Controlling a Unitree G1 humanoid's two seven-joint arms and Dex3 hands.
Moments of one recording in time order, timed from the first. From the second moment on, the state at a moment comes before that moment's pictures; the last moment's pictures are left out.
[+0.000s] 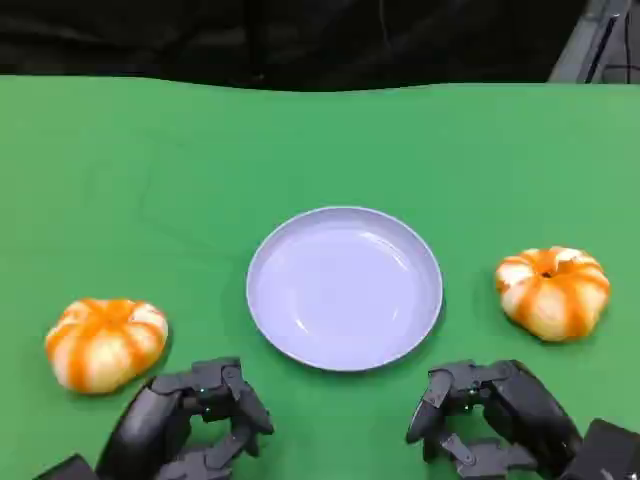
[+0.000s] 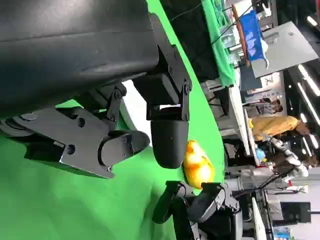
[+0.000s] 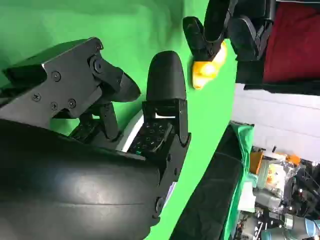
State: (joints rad) left arm -0.02 0.05 -0.03 0.65 -0.13 -0.87 -0.49; right arm -0.22 -0.02 0.09 0.95 0.01 -1.00 0.46
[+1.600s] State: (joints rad) left arm -0.01 0.04 0.00 0.59 -0.14 -0.82 -0.43; right arm -0.23 -0.02 0.09 0.95 0.01 -1.00 0.45
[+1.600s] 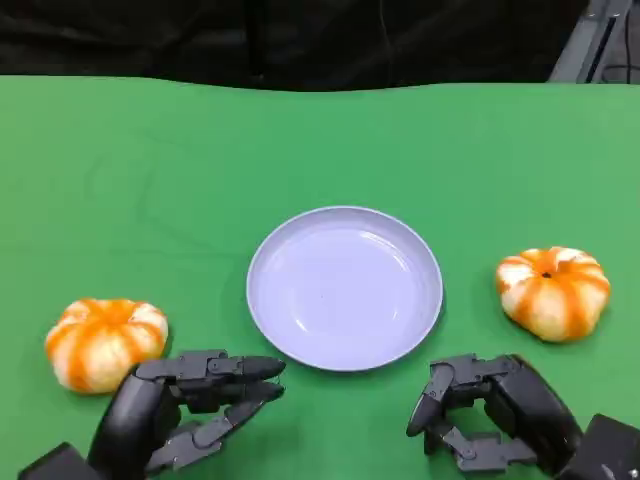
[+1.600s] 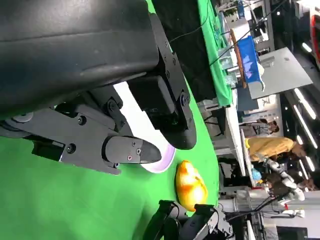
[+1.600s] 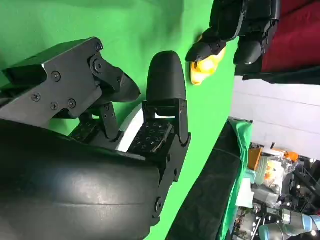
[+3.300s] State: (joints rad) left arm 0.02 0.20 0.20 0.40 0.23 -1.00 -0.13; right arm -0.23 -0.02 0.08 0.96 0.02 -1.00 0.47
